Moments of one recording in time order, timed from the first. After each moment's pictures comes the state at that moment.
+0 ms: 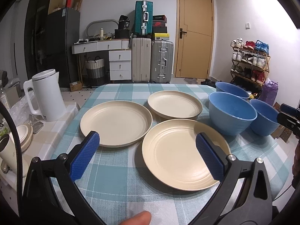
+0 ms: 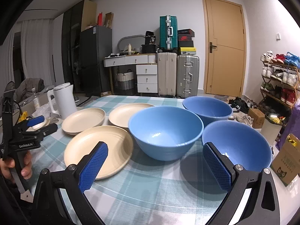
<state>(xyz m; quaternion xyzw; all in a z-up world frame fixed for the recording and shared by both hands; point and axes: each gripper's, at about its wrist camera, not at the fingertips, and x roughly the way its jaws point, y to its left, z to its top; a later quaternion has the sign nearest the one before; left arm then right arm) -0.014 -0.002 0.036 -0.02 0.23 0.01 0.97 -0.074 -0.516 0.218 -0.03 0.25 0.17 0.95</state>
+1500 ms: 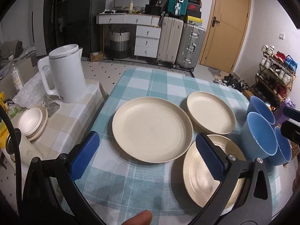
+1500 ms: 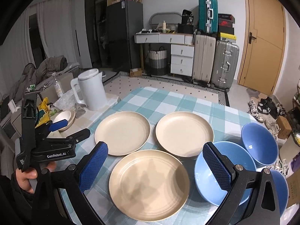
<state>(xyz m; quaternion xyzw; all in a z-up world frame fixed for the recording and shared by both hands) 0.068 0.099 0.067 -0.11 0.33 0.09 0.93 0.034 -0.353 0.295 -0.09 0.36 0.27 0.89</state>
